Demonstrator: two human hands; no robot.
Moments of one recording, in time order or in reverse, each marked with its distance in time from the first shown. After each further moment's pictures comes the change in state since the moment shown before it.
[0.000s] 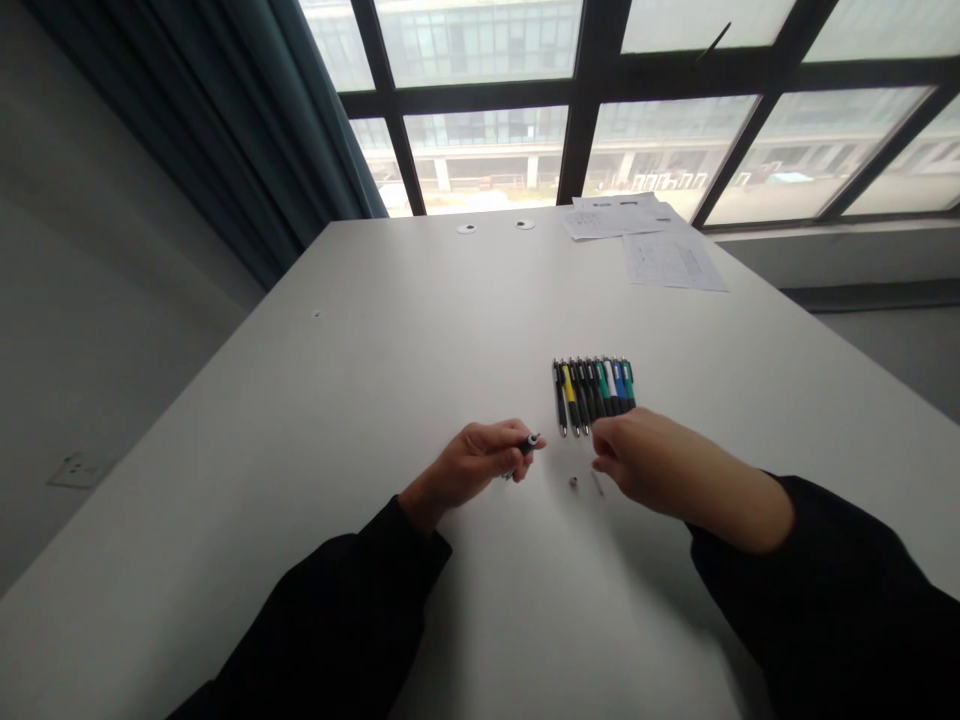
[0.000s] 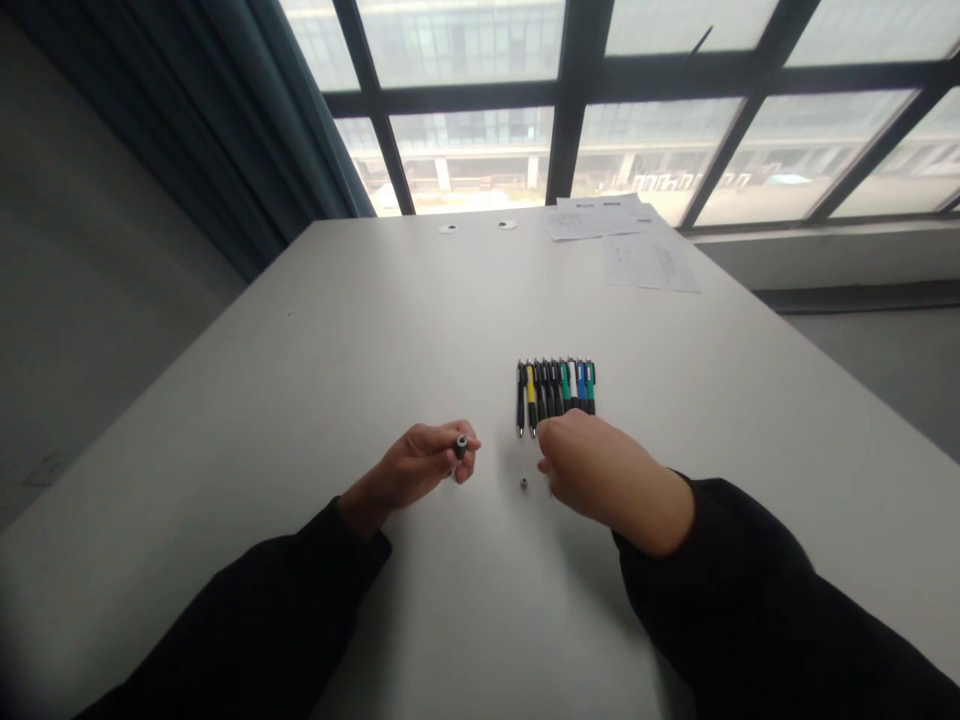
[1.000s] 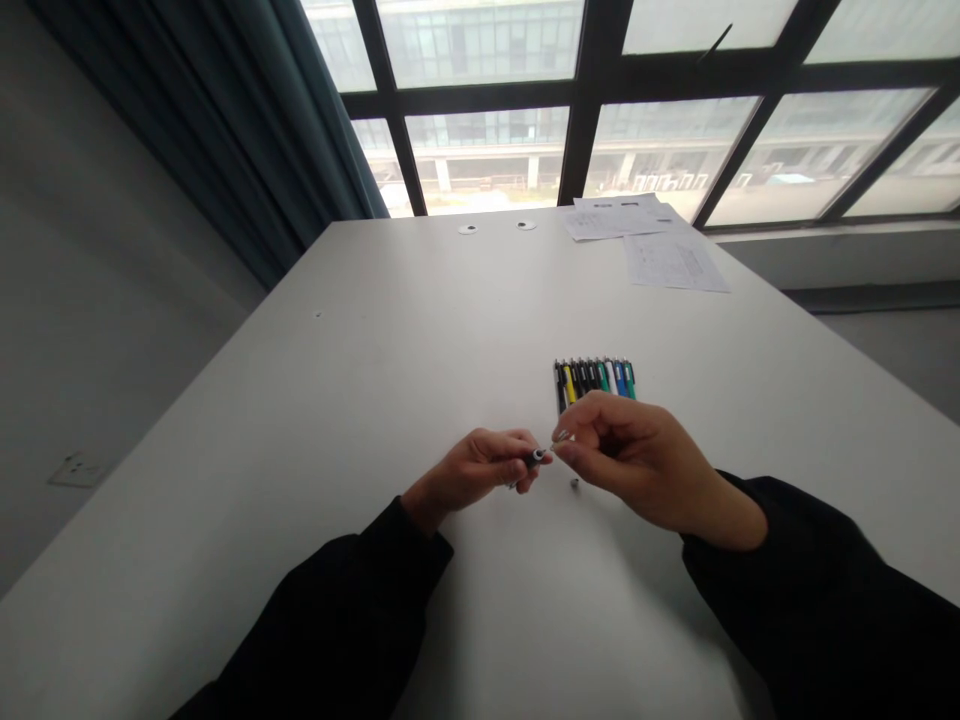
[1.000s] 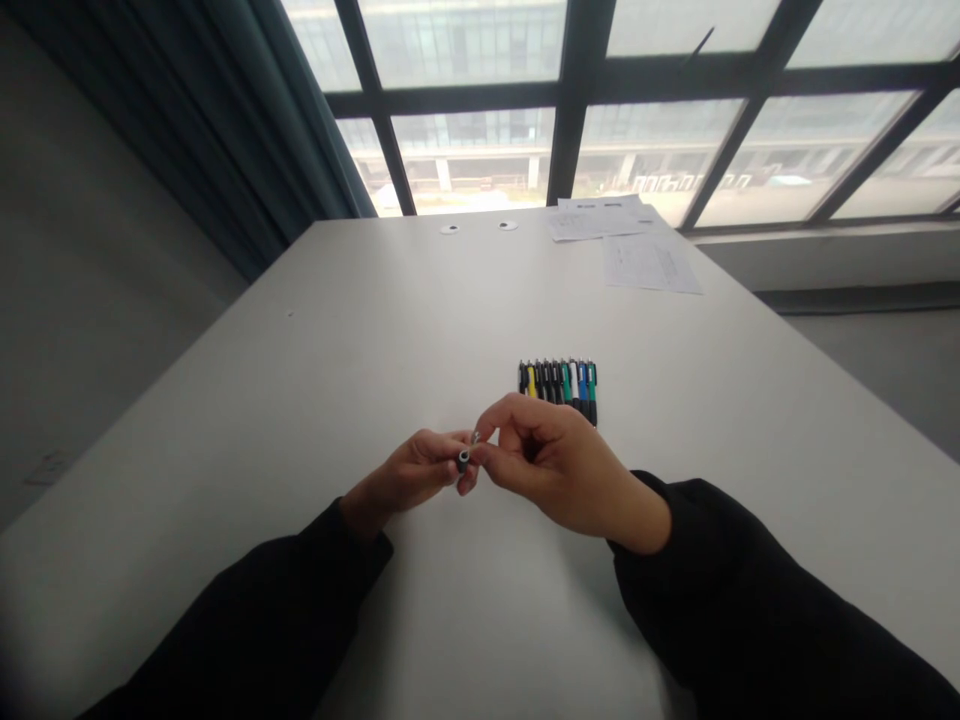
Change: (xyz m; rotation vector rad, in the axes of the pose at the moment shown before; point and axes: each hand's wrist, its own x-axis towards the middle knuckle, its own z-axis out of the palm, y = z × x) left_hand 0.000 0.004 0.004 -0.045 -0.111 -0.055; right_hand -0.007 -0.023 0.004 1.190 0.333 -0.408
